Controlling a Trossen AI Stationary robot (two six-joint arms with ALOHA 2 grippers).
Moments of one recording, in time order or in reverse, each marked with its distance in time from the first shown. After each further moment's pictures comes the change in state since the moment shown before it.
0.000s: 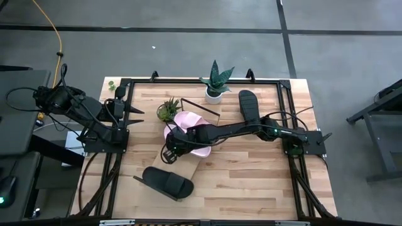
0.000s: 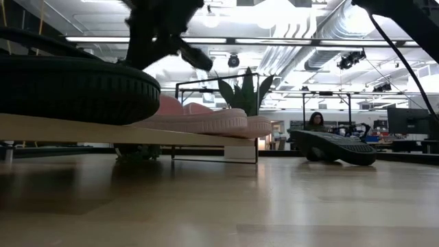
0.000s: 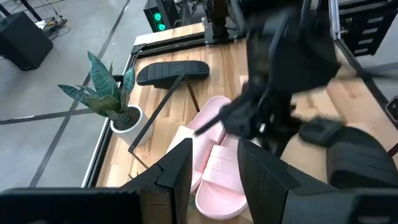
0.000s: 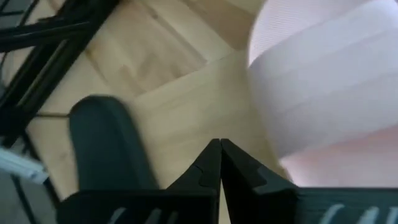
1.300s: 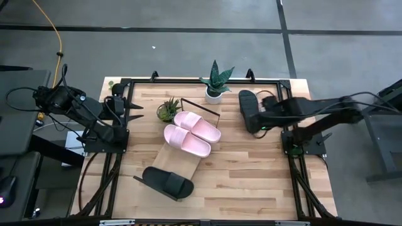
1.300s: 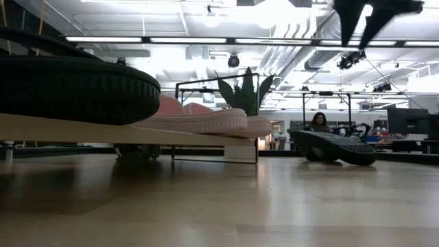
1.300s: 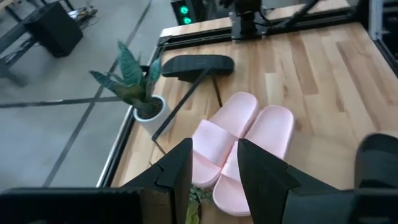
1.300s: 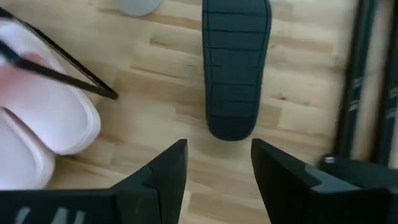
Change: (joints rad) left arm 0.000 0.000 0.000 -0.033 -0.107 -0.058; right arm -0.017 -1.152 -1.014 -0.592 0.320 0.532
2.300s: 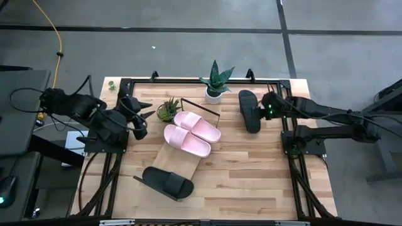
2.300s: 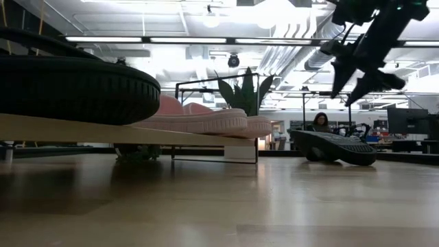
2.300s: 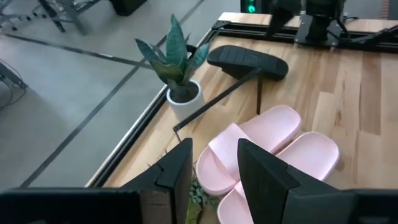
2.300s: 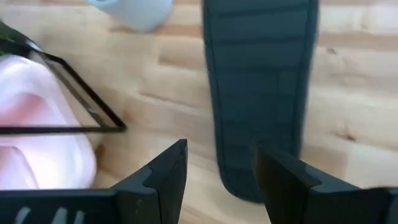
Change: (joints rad) left arm 0.000 0.176 0.000 0.009 -0.234 -0.339; right arm -0.513 -0.355 -0.632 0.719 -0.294 -0.466
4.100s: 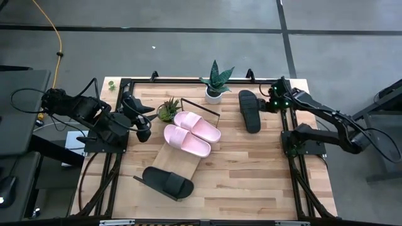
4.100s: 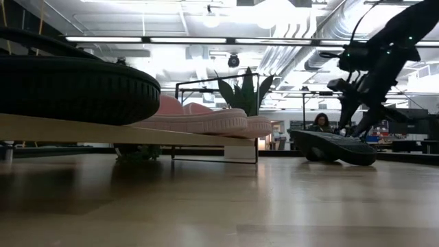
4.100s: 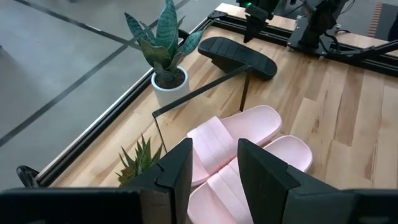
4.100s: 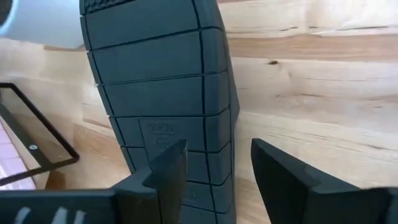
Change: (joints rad) left arm 0.000 0.036 0.000 -0.003 0.048 -0.184; right arm -0.598 0.107 -0.176 0.176 -0.417 -0.388
